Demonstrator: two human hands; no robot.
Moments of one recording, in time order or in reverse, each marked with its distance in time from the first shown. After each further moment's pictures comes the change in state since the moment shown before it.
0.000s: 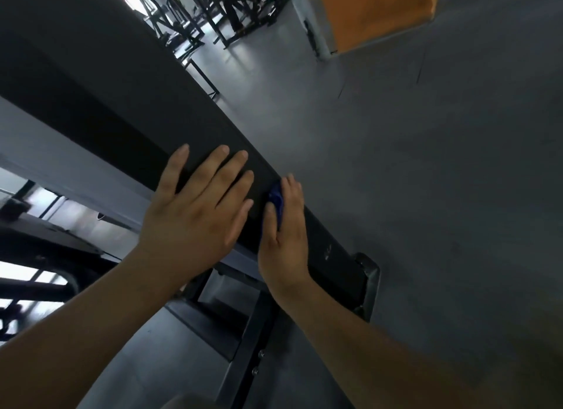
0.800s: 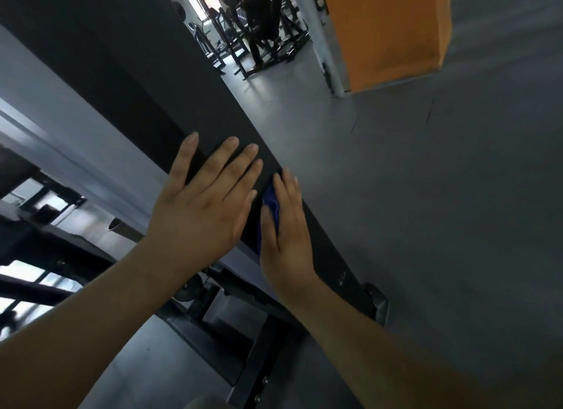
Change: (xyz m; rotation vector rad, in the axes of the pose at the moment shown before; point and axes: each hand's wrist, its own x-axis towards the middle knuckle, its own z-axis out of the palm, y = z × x) left_hand 0.018 -0.049 -0.038 0.088 0.033 -0.063; right_hand 0.009 -0.066 0.015 -0.081 -0.111 -0.244
